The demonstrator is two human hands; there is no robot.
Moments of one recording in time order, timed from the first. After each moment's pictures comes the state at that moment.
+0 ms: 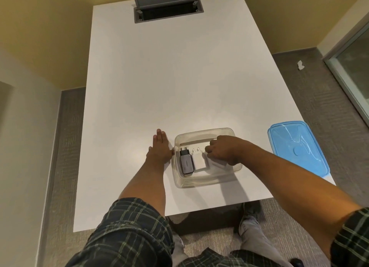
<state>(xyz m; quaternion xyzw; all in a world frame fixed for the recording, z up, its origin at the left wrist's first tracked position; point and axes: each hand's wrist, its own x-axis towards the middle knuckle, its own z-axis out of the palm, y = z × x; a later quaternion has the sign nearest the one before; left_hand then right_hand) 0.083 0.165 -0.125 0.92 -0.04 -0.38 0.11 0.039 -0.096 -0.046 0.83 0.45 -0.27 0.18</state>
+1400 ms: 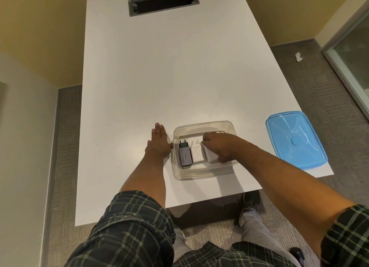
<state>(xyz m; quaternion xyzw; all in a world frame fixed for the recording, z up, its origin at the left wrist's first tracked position) 0.079 0.169 -0.132 0.92 -0.04 -0.36 0.12 0.018 -0.088 -0.073 0.93 0.27 -0.27 0.01</state>
